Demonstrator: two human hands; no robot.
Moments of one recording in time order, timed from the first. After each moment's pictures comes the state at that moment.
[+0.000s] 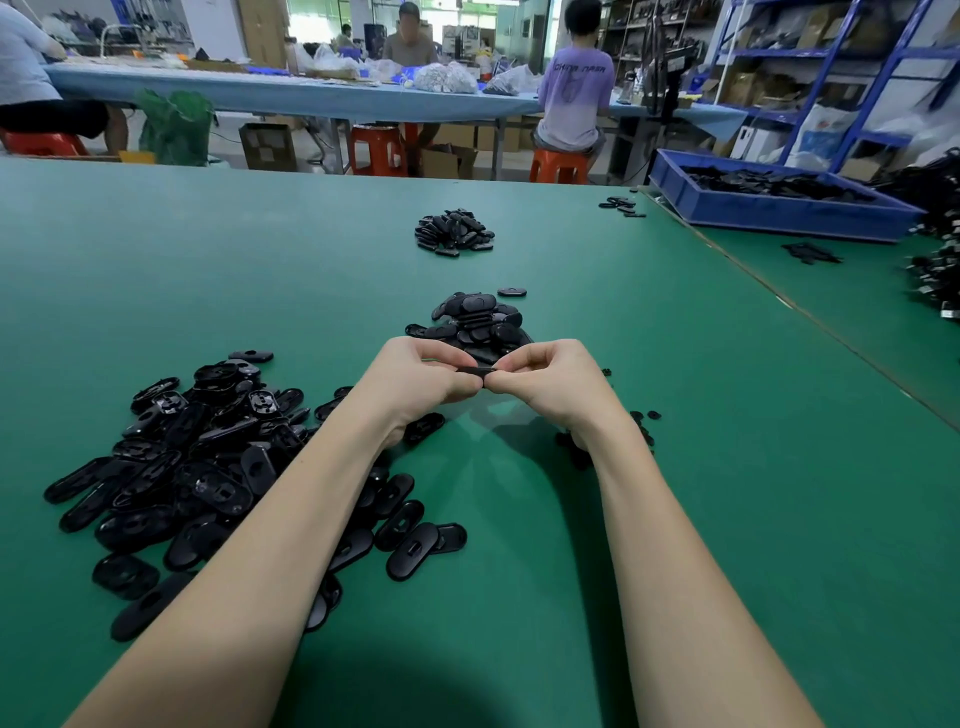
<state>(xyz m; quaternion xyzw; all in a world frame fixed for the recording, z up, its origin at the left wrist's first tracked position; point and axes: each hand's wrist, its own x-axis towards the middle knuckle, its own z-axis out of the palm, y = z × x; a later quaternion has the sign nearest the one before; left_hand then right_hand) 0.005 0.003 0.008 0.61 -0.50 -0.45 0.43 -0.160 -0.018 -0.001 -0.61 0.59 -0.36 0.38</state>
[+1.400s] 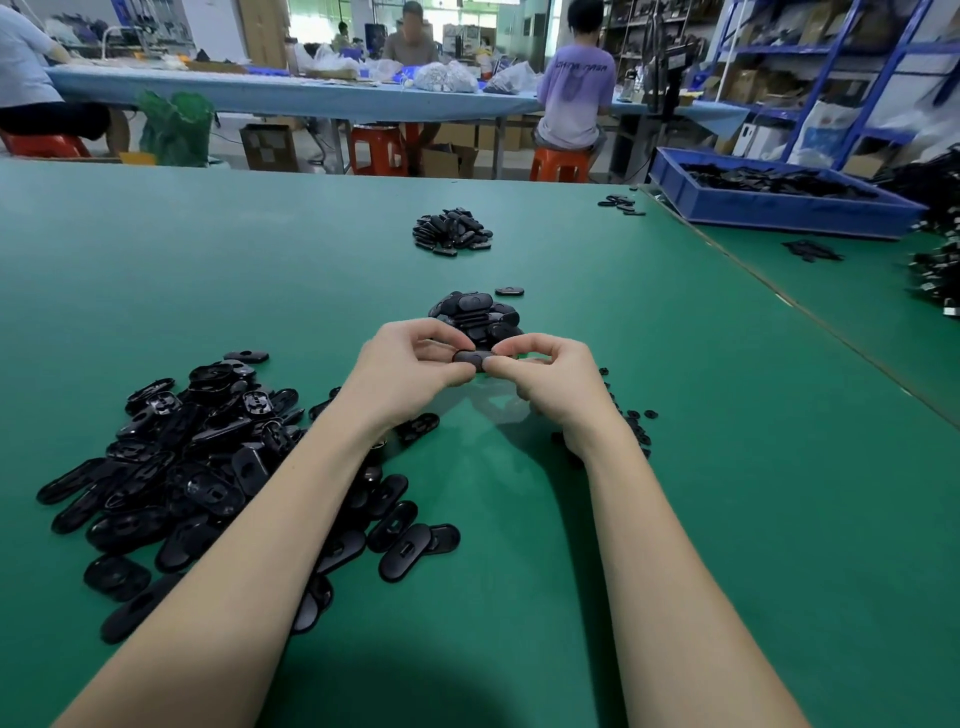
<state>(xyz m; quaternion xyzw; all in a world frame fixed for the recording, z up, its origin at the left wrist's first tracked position) 0.013 -0.003 0.004 0.59 -0.60 -0.33 0.43 -0.159 -0.013 -0.002 -0.54 0.56 -0.44 0.44</state>
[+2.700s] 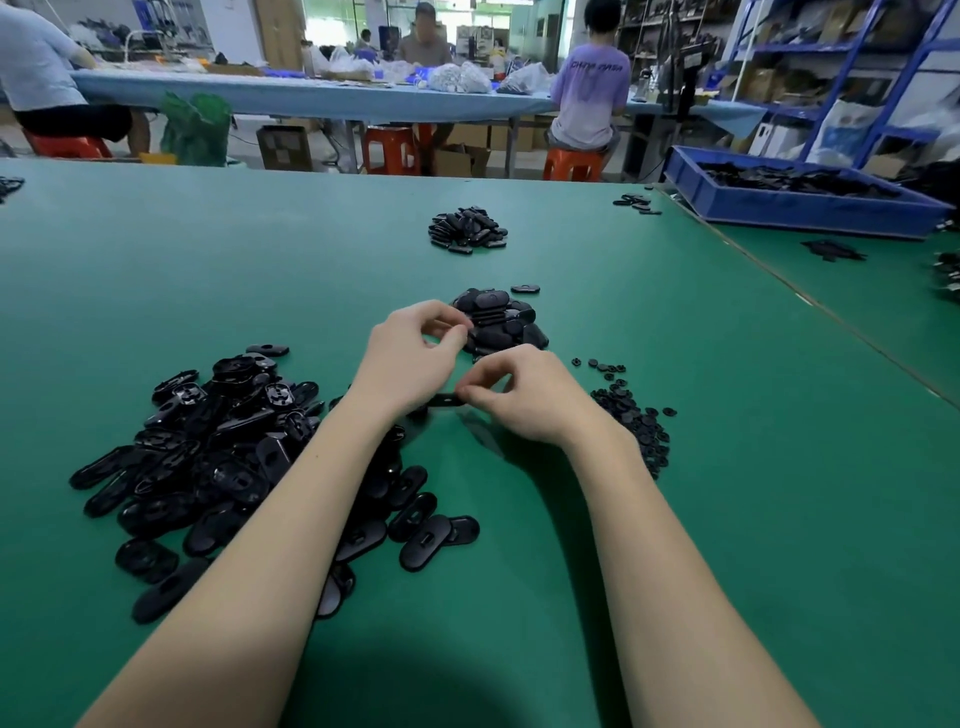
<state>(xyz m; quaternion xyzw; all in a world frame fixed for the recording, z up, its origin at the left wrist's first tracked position) 0.019 -0.007 0.007 0.61 -0.62 -0.22 0.44 -0.140 -0.015 -0.006 -0.79 0.50 -0.23 0.25</state>
